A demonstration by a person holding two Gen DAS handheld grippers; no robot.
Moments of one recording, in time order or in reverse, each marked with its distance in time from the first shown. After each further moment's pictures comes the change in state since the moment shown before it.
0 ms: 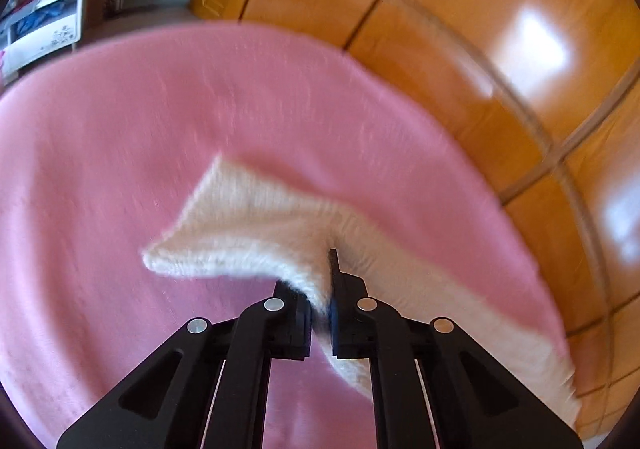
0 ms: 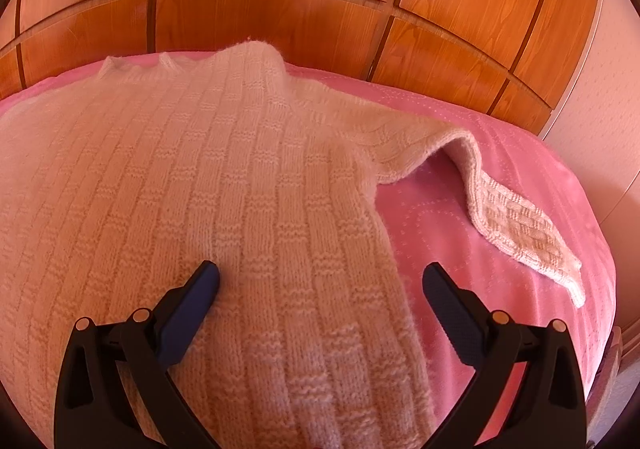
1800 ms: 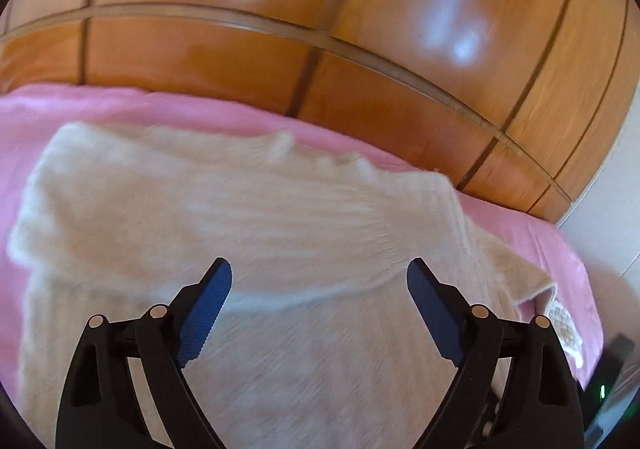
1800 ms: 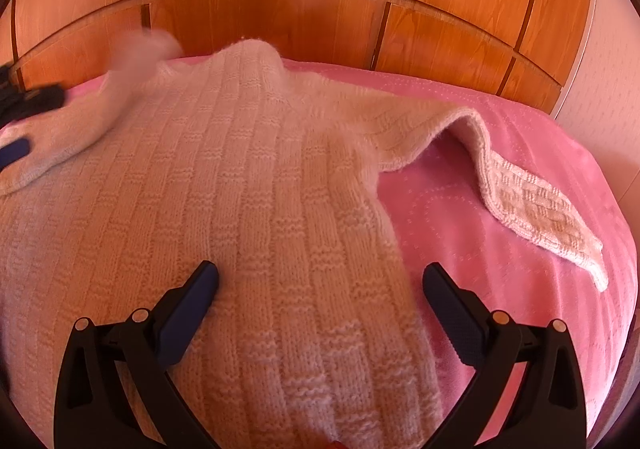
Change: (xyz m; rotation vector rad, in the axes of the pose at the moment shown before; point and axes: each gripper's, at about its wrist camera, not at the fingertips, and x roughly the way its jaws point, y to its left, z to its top) left arm -0.067 -0.334 -0.311 0.661 0.103 -0.483; right arm 0.008 -0.018 -0.003 0.070 0.018 0.091
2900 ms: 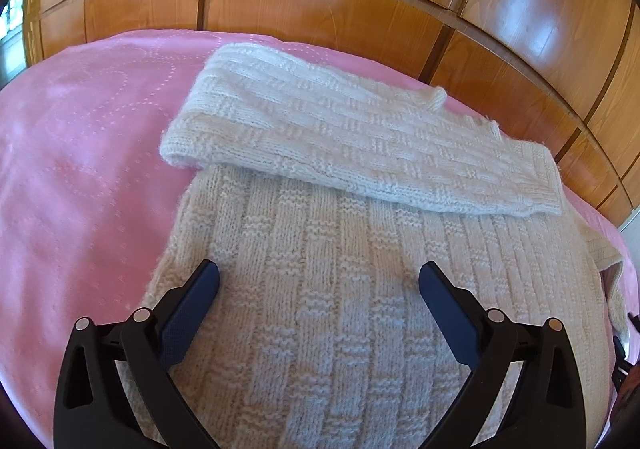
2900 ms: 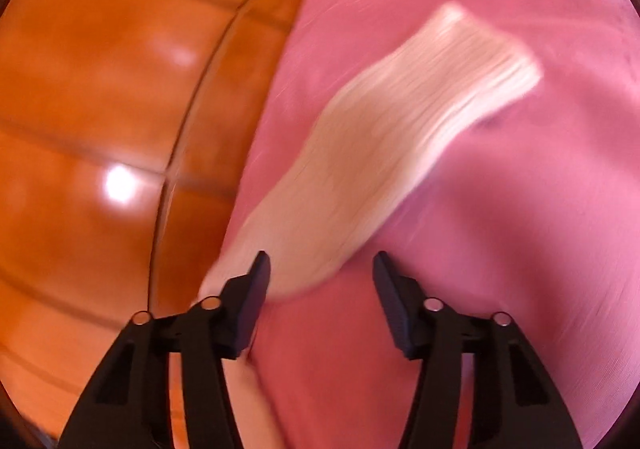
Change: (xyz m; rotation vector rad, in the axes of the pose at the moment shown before) left arm -0.027 0.078 -0.046 -0.079 0.075 0.245; right arm 0.027 -0.274 -0.069 1.280 -0.095 0.388
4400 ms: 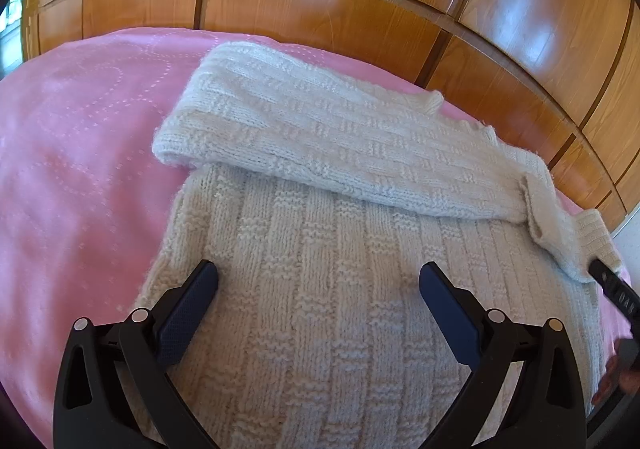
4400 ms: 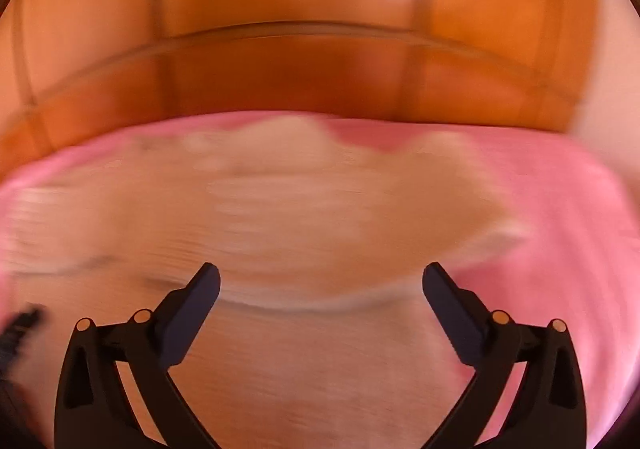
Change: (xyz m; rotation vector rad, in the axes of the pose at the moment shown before) left arm 0.003 -0.001 0.002 -0.011 -0.011 -0.022; right arm 0.067 0.180 -0.252 -1.235 -0.048 -0.371
